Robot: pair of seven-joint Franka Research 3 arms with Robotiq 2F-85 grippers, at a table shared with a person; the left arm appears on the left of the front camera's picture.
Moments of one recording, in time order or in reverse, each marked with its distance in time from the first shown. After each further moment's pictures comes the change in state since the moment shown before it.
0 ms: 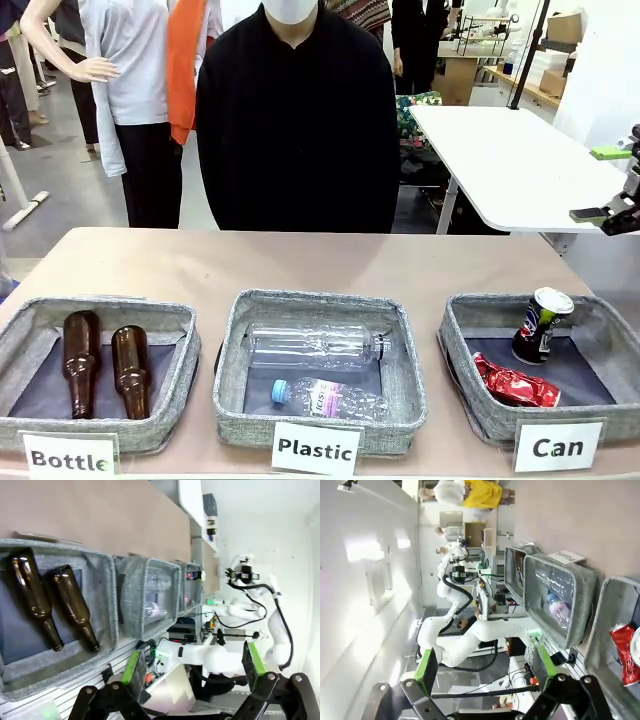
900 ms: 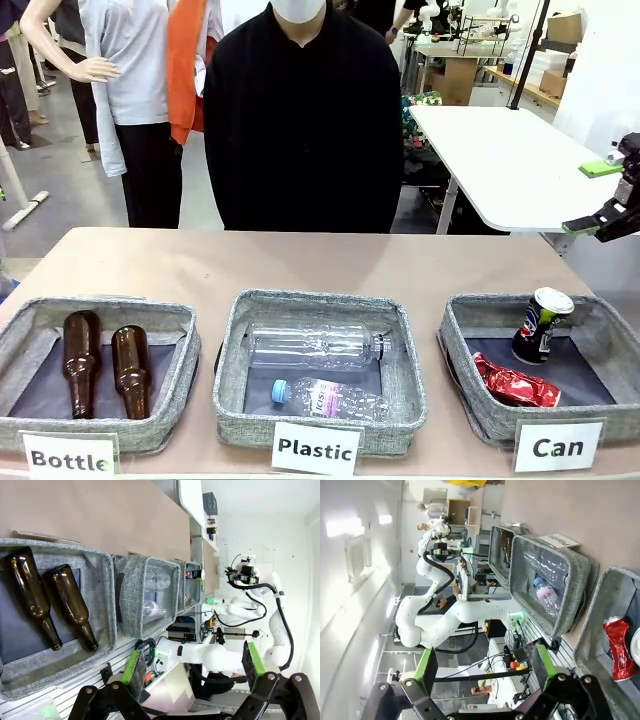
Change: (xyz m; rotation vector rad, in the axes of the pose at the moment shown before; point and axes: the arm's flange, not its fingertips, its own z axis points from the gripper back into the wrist) left arm -0.002 -0.003 0.001 -0.014 0.007 -0.007; right arm -0.006 0.009 -0.022 -0.092 0.107 0.085
